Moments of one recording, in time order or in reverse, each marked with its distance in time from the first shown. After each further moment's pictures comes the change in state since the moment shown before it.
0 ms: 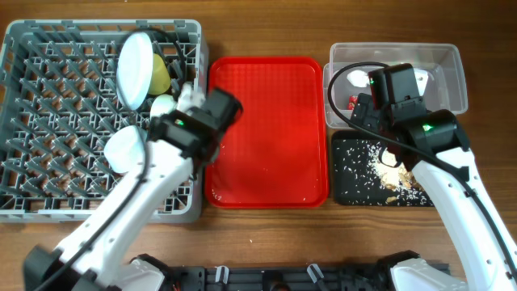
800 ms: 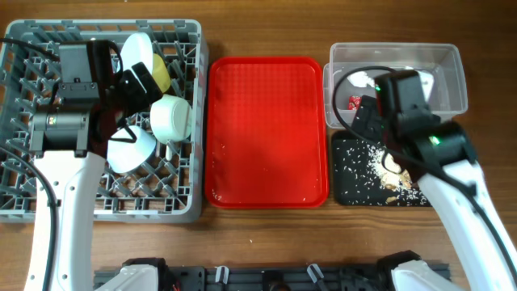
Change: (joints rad) left arm 0.519 -0.114 0.202 0.153 0.558 -0.144; right arm 0.000 -0.113 -0.035 0.018 -0.007 0.000
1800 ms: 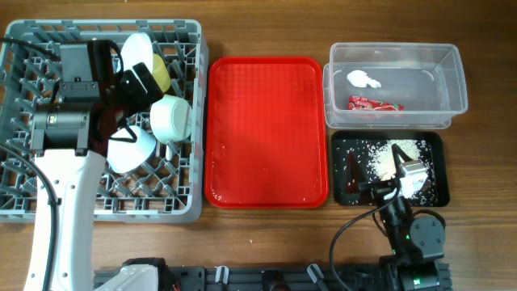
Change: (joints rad) left arm 0.000 0.005 0.000 -0.001 0.007 0.000; right arm -0.133 -1.177 -1.163 0.966 -0.479 -0.337
